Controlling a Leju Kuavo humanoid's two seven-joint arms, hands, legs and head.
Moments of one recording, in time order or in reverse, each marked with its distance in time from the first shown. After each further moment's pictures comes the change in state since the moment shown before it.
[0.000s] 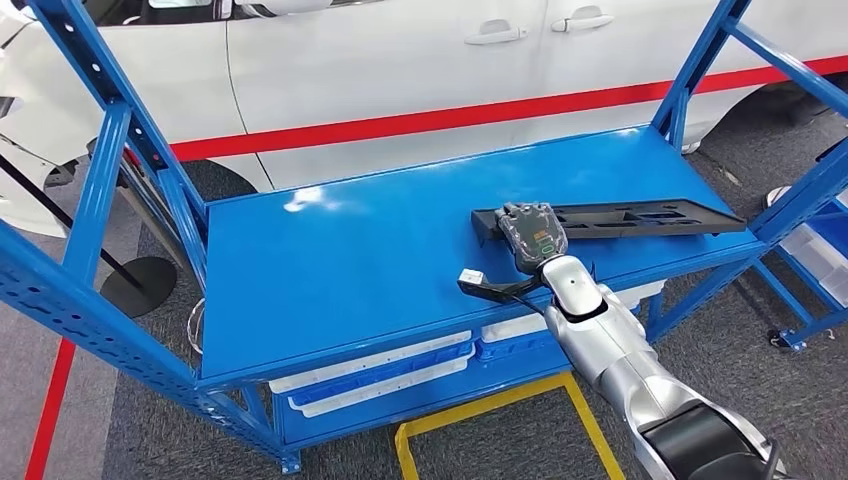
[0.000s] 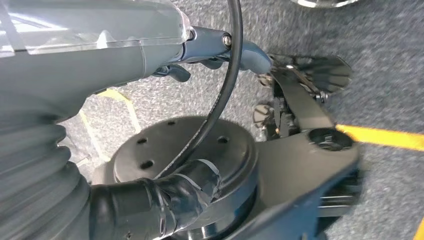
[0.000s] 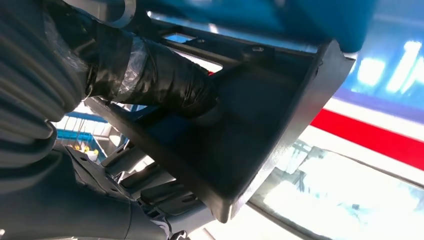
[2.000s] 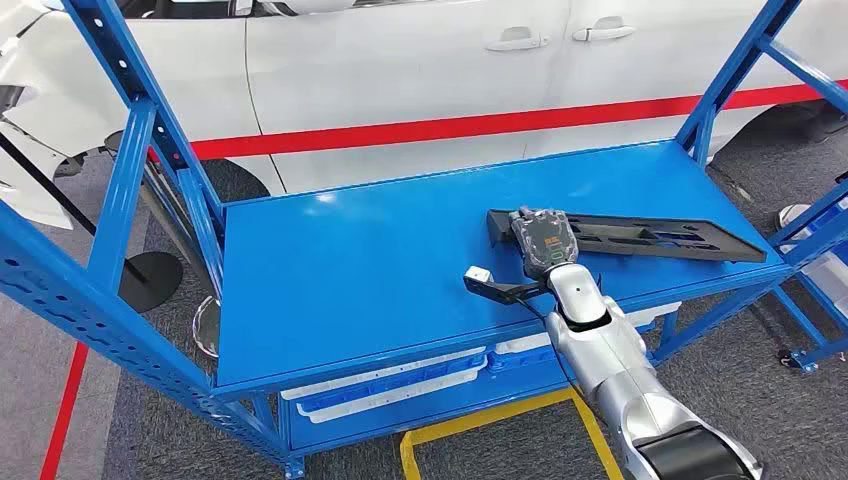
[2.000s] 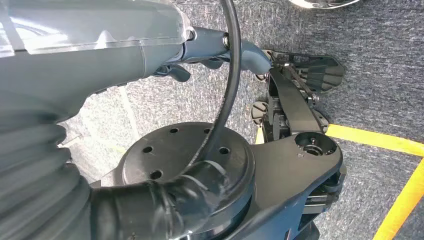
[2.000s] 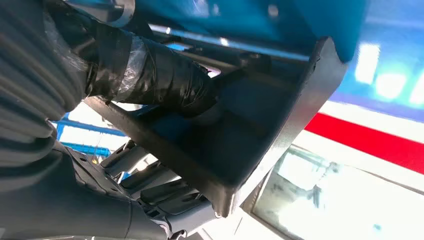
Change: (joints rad) left arm 0.012 0.021 0.041 0.000 0.033 -0.057 0.007; right arm 0.067 0.066 -0.155 -0.072 0.065 0.052 0.026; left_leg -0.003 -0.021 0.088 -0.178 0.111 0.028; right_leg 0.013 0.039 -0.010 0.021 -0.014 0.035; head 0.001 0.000
